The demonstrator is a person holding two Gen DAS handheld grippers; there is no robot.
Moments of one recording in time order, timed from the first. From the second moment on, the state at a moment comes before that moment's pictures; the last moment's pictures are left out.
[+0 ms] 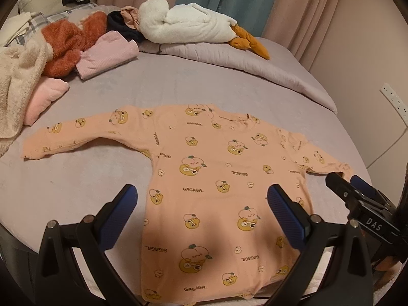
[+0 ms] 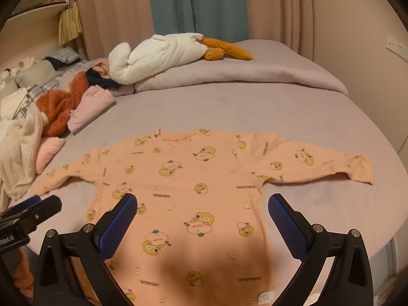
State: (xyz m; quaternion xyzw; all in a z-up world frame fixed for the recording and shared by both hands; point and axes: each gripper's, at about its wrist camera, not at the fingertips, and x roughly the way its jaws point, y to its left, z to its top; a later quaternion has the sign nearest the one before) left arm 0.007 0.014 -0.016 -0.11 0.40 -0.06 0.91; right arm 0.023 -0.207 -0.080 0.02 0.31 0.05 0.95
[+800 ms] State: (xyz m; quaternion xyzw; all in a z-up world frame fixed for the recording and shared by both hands) left arm 0.001 0.005 -0.012 -0.08 0.40 -0.04 0.91; right arm 0.023 -0.218 -0.083 0.05 0.31 0.06 0.95
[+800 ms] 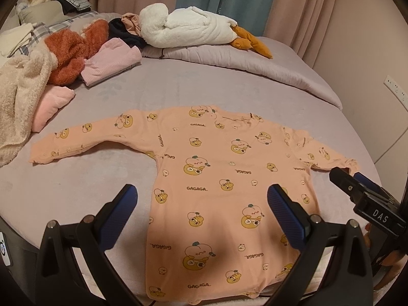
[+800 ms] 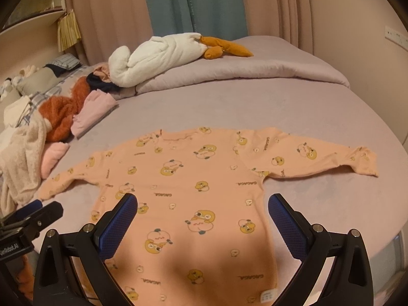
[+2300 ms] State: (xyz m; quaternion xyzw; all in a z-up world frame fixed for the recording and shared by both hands) left arm 0.003 -0.009 -0.017 -0.06 0.40 -0.05 0.91; right arm 0.024 -0.234 -0.083 0.08 0.32 0.06 0.94
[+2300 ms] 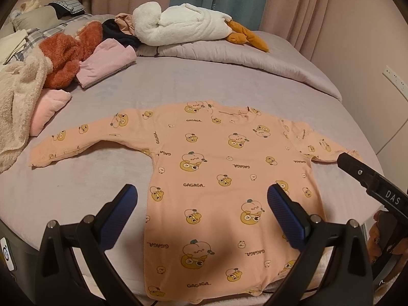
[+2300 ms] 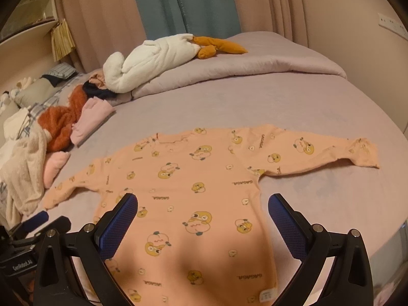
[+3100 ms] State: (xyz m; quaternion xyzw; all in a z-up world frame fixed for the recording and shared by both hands) left arm 0.029 -0.012 -0.037 -0.10 0.43 -0.07 0.89; right arm 0.023 -0.362 -0.083 0.24 0.29 -0.02 0.93
